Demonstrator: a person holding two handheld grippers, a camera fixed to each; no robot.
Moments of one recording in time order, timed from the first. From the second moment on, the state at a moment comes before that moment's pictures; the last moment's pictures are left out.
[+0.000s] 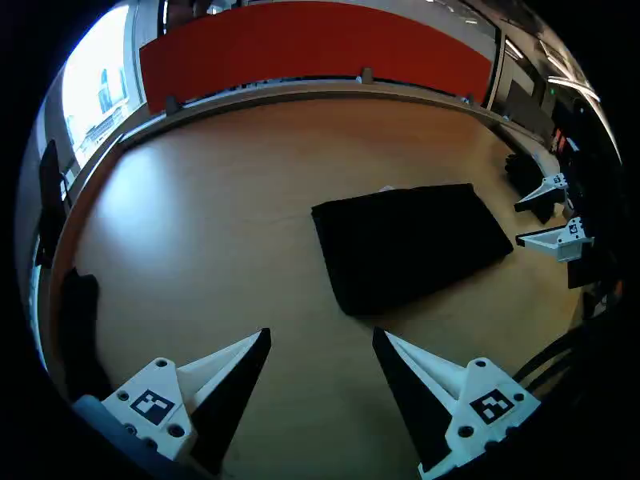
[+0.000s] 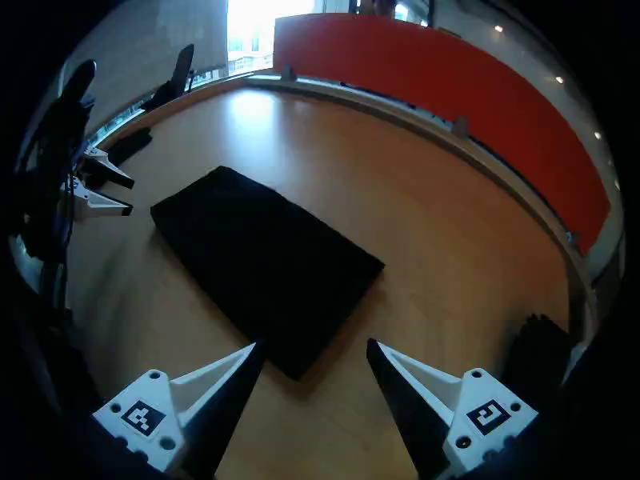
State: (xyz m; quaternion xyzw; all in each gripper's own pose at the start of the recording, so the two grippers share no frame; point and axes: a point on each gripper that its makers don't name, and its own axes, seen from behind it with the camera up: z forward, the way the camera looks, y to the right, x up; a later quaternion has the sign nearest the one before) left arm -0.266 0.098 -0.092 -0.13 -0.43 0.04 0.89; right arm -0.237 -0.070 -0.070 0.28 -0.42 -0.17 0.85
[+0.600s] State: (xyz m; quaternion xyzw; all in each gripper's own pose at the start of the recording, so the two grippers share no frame) left arm -0.260 0.081 -0.120 -0.09 -0.43 0.03 0.90; right arm -0.249 -0.080 -0.078 0.34 -0.42 -0.20 0.82
